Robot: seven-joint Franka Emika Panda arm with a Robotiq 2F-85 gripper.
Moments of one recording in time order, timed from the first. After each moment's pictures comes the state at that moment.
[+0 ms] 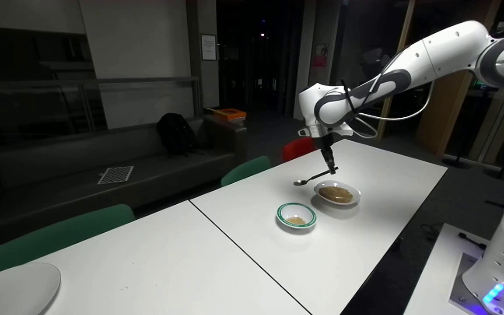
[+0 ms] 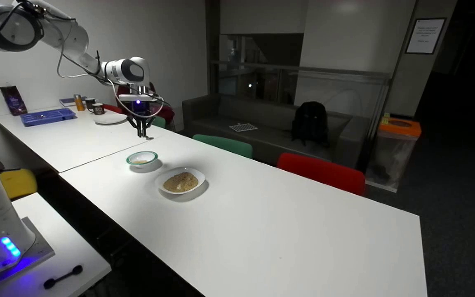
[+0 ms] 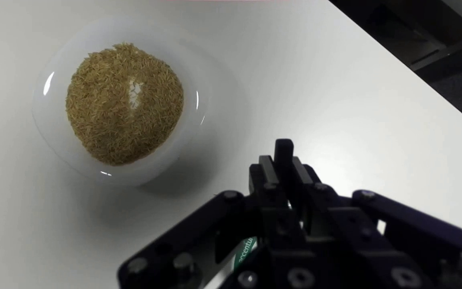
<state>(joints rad) 0.05 0.29 0.12 -1.85 -0.26 1.79 -0.44</state>
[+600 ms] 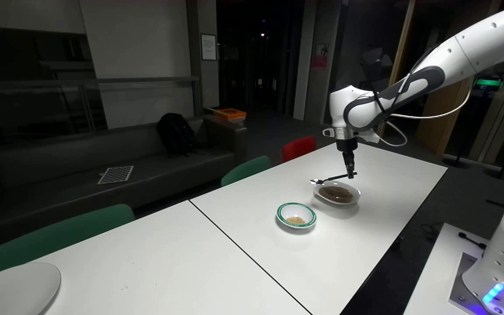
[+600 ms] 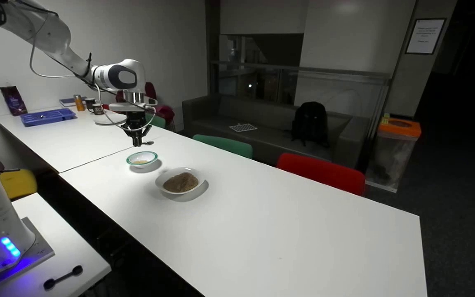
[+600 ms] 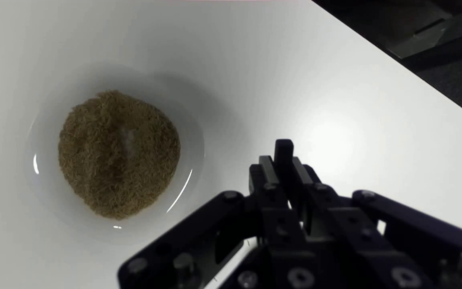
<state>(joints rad) 0.01 0.05 0.04 -2.20 -0.18 2.03 -0.44</state>
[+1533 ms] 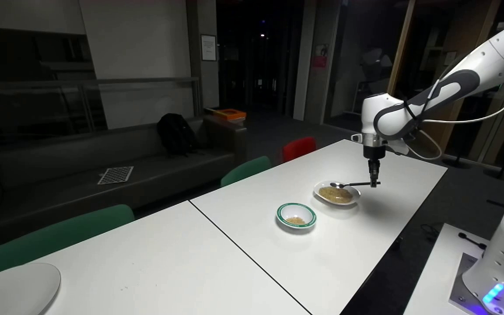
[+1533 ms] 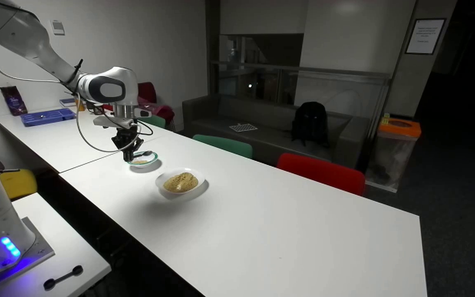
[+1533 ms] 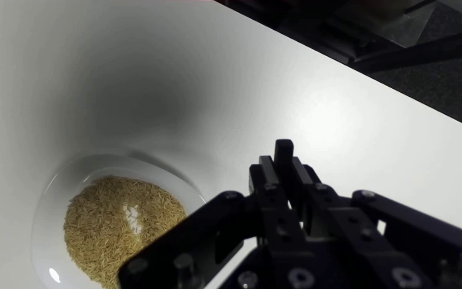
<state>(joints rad) -0.03 -0.15 -0.08 -2.51 -0.13 2.21 -0.45</state>
